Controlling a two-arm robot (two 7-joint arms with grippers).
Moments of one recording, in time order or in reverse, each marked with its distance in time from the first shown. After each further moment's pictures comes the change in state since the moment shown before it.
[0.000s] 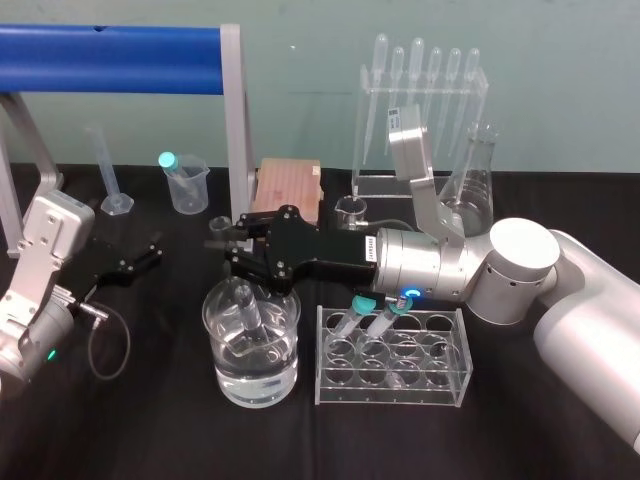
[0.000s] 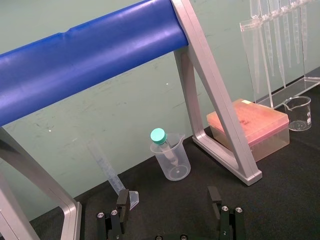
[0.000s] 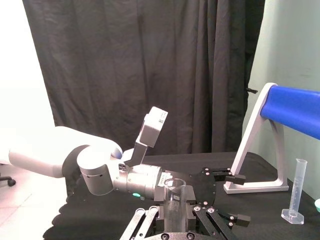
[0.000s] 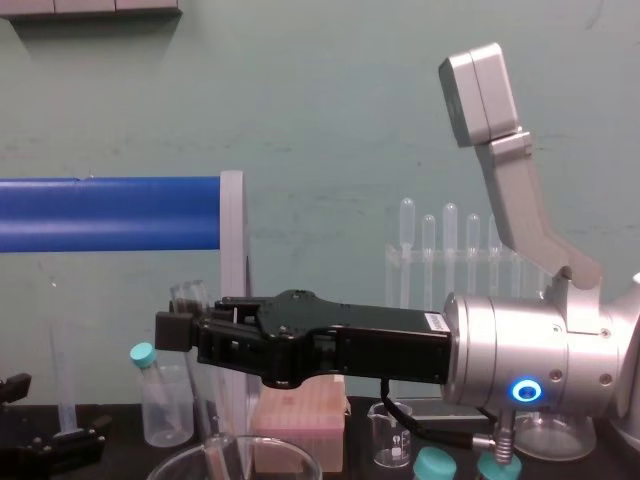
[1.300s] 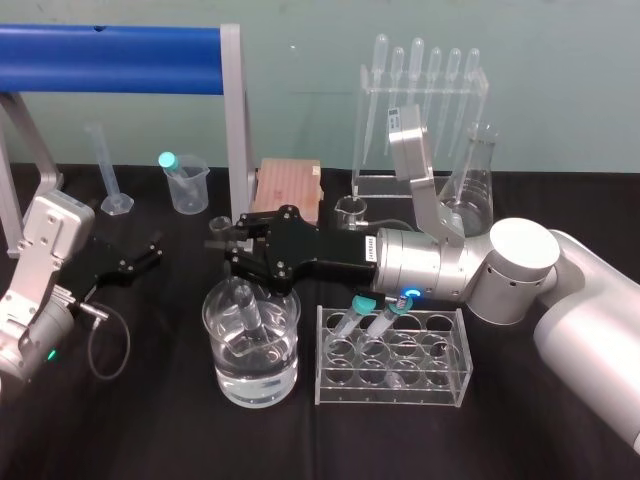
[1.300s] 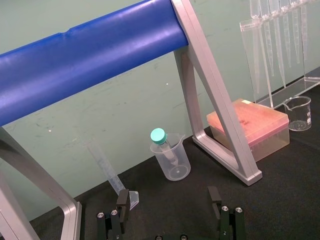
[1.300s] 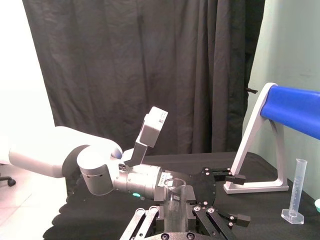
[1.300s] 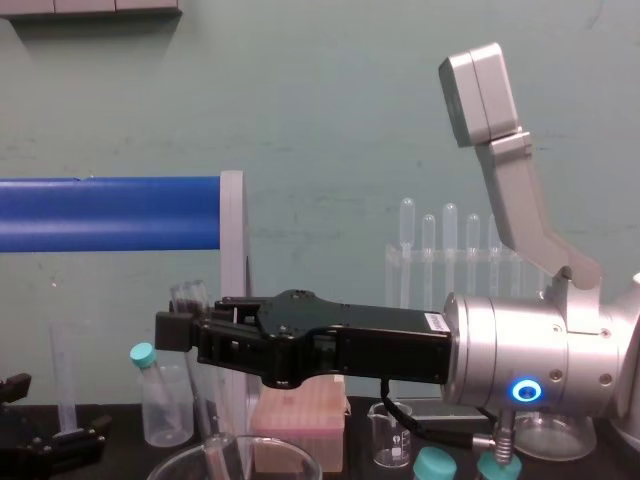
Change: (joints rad) left arm 0.000 0.000 0.000 0.000 0.000 0.000 0.000; right arm 0.000 0.000 0.000 0.000 0.000 0.000 0.000
